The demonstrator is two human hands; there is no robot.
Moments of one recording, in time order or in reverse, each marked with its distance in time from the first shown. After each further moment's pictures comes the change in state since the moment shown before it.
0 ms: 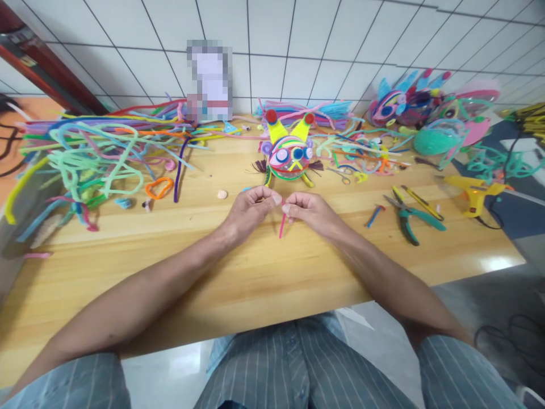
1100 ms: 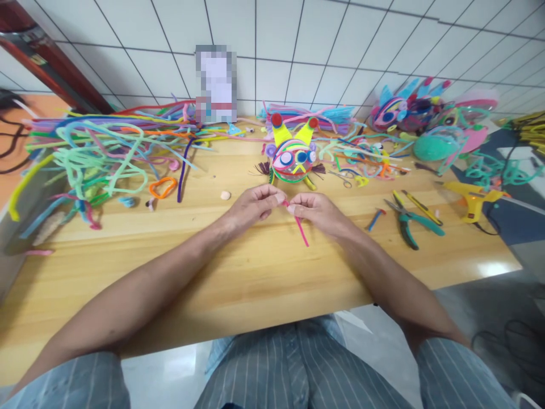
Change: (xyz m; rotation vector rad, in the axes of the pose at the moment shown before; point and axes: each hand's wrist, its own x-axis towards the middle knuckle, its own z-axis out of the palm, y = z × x) left_hand 0.012 0.008 -0.012 -0.019 -0.159 -0.052; right_hand 0.000 -0.008 -0.005 -0.044 0.015 0.033
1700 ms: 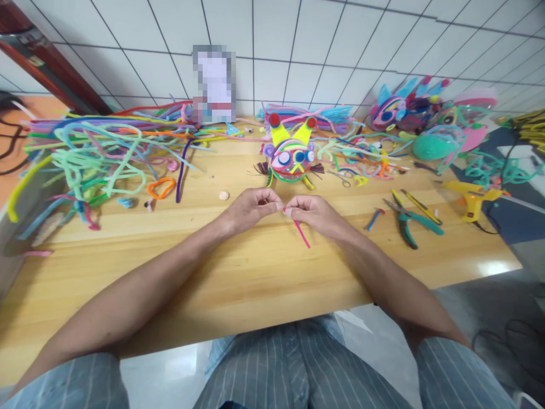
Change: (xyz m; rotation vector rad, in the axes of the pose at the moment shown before) left_hand 0.003 0.004 -0.011 0.307 -0.069 0.072; right_hand -0.003 -0.003 -0.001 -0.080 -0.024 0.013
